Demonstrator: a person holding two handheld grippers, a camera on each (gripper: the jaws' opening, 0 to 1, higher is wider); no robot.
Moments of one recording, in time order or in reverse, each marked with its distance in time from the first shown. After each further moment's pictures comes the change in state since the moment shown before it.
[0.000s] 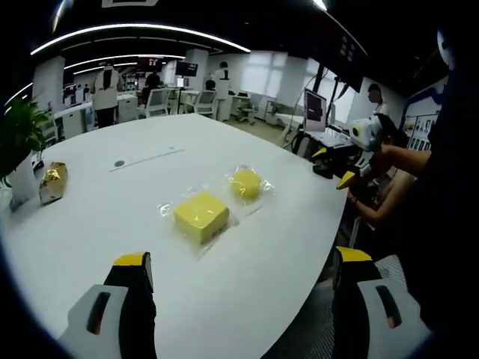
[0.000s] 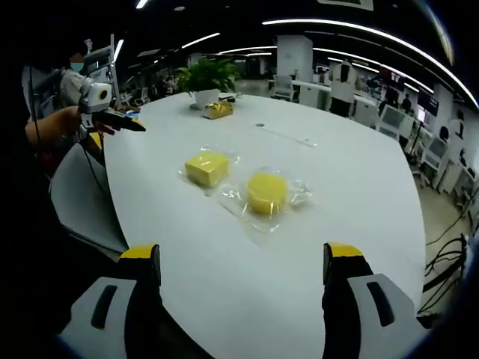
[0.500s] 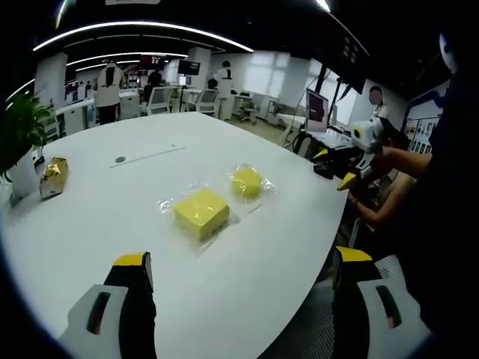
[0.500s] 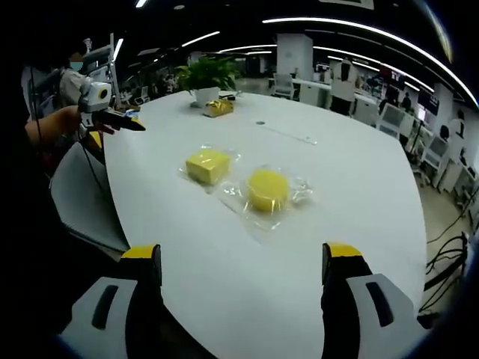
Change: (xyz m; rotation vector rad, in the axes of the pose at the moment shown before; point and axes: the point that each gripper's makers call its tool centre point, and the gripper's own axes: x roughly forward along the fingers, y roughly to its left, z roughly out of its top) left arm 0.000 0.000 -0.004 -0.018 0.005 0.002; right arm 0.001 0.001 -0.002 0.003 0.008 0.002
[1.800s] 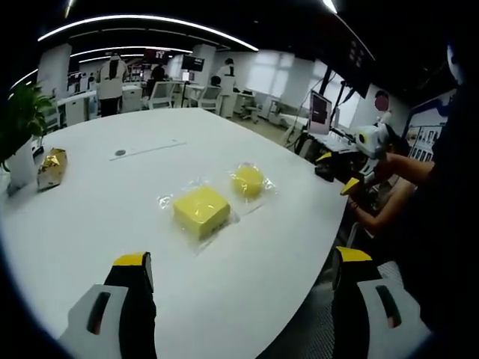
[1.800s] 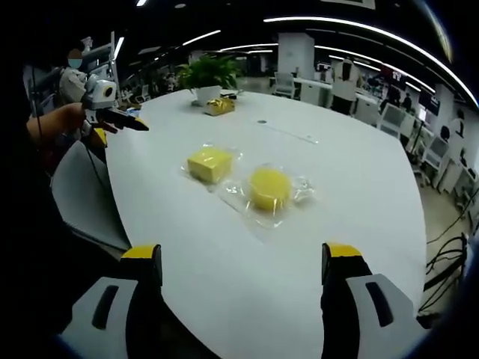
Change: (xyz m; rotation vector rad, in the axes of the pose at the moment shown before) left arm 0.006 0.013 -0.001 -0.047 0.014 -0.005; right arm 0.000 0.002 0.002 -0.007 0.009 0.002
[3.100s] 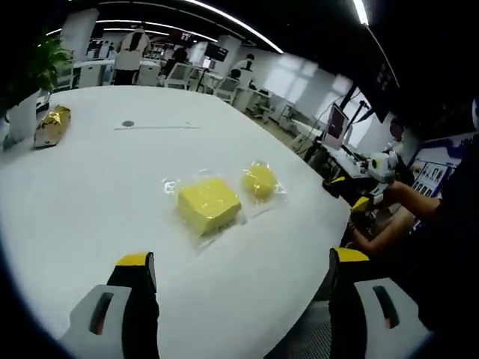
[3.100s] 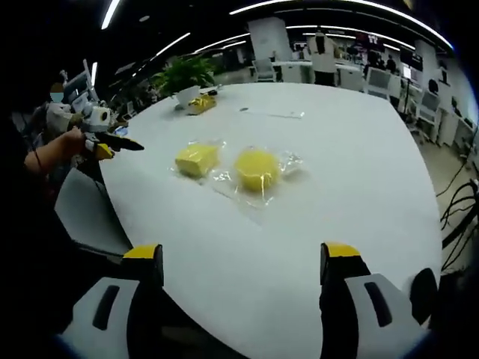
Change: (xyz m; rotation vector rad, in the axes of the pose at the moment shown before) left arm 0.032 0.024 0.003 -0.204 0.014 -0.021; right arm -0.005 -0.013 -0.026 0.205 0.032 0.018
